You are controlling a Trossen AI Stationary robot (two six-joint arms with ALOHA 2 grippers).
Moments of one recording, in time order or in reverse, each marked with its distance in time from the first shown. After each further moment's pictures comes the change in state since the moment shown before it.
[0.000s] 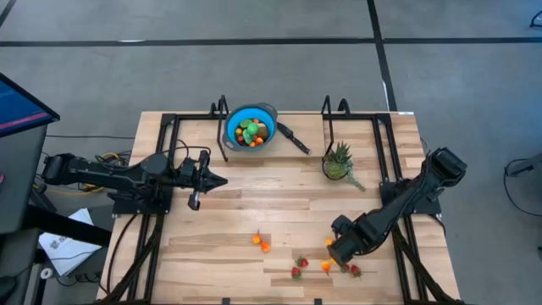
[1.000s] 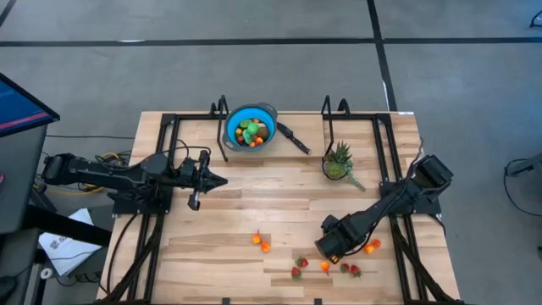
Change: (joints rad) left arm 0.000 0.000 0.000 -0.003 0.000 0.000; right arm -0.075 0.150 0.002 0.049 0.007 -0.199
